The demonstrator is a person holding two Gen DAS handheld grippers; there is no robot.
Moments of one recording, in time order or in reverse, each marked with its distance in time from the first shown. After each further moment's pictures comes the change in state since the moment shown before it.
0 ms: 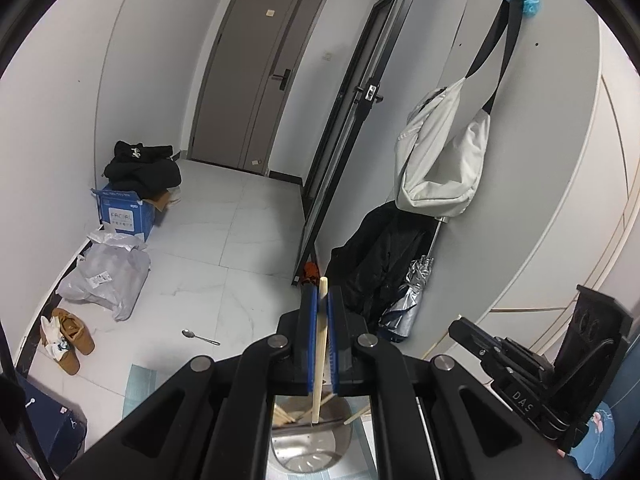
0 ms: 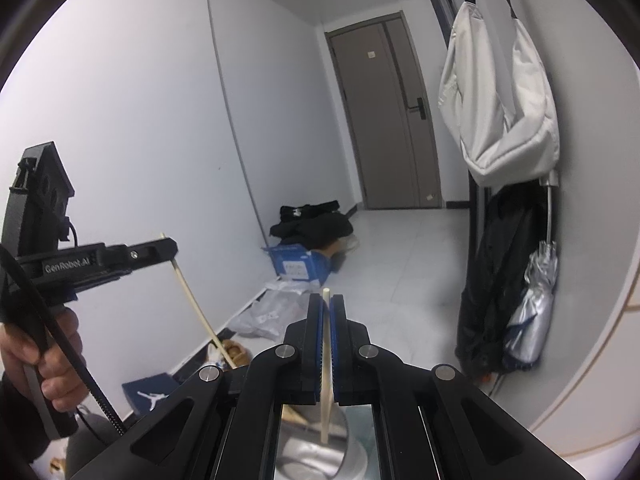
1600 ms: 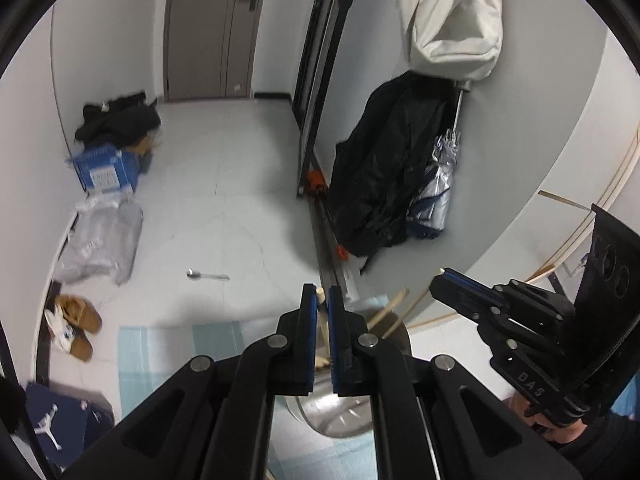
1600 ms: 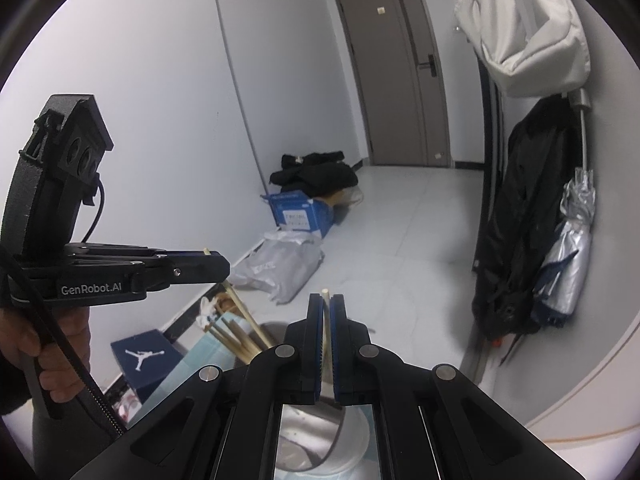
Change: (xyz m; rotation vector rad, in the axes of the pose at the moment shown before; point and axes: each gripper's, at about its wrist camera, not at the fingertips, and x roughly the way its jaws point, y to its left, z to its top) left arm 0.075 0.013 -0.048 0.137 0.339 0.008; right arm 0.072 -0.008 -0.083 -0.025 0.164 0.017
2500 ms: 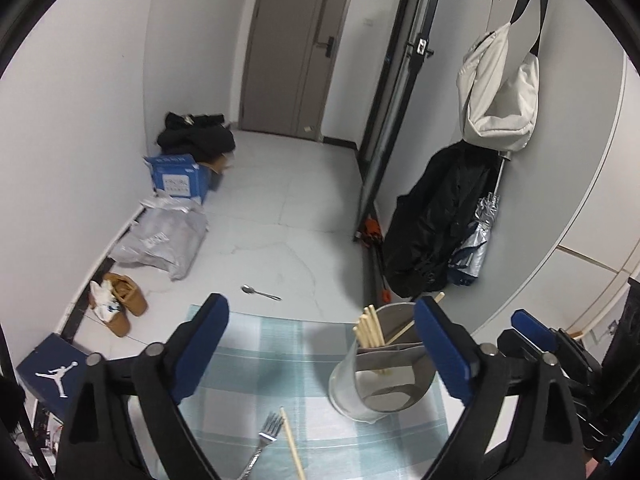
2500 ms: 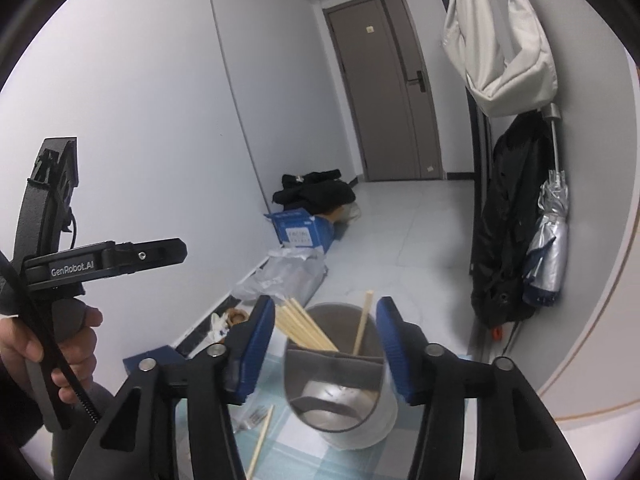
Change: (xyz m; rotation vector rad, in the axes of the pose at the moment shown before) left arm -0.080 0.010 -0.037 -0.145 -0.236 0.216; right arm -0.065 0.043 -0.017 0.044 -0.090 -0.021
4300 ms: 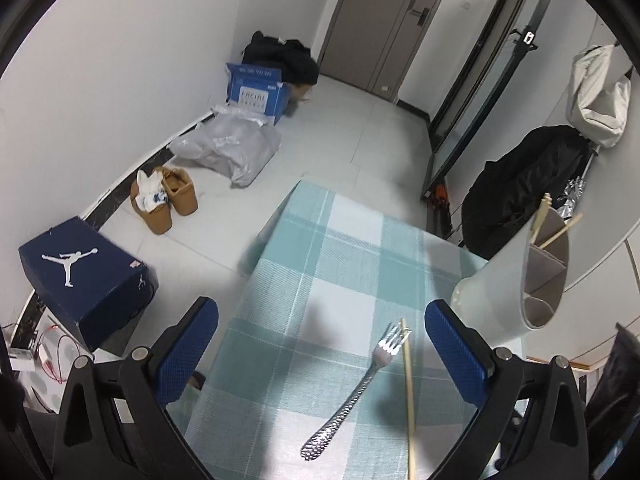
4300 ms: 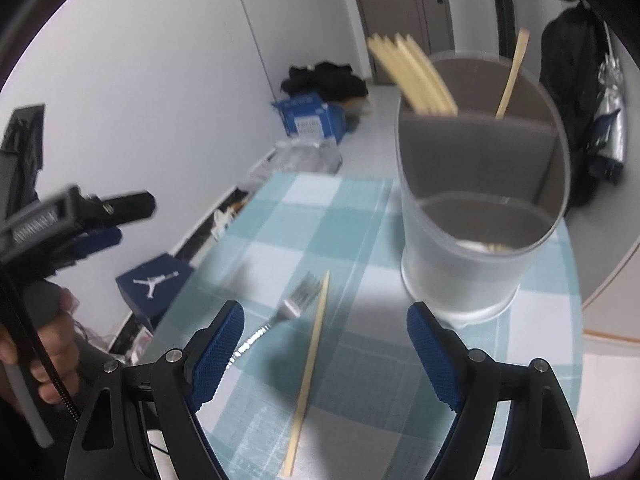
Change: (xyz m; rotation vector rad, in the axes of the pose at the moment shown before) left arm 0.040 0.128 -0.111 -0.251 0.164 0.114; right arm 0.100 0.083 -0.148 -0.005 0.356 -0.018
